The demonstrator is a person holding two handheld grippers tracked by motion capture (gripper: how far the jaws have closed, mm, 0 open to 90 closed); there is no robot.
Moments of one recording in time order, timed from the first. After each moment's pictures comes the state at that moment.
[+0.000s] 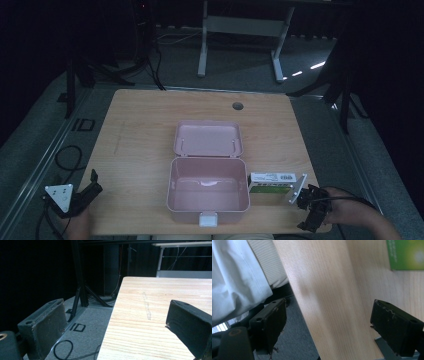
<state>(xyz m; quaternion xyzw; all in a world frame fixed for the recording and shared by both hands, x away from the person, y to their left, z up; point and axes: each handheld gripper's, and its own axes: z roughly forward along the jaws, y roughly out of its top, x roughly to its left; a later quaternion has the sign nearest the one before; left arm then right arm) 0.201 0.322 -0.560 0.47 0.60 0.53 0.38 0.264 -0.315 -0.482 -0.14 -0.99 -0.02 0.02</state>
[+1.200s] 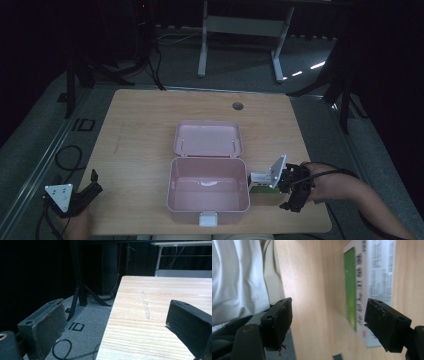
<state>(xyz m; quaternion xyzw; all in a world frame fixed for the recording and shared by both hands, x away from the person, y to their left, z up) 0.201 0.323 -0.560 0.47 0.60 0.52 0.38 0.284 -0.241 -0.407 -0.03 -1.00 -0.04 -0.02</state>
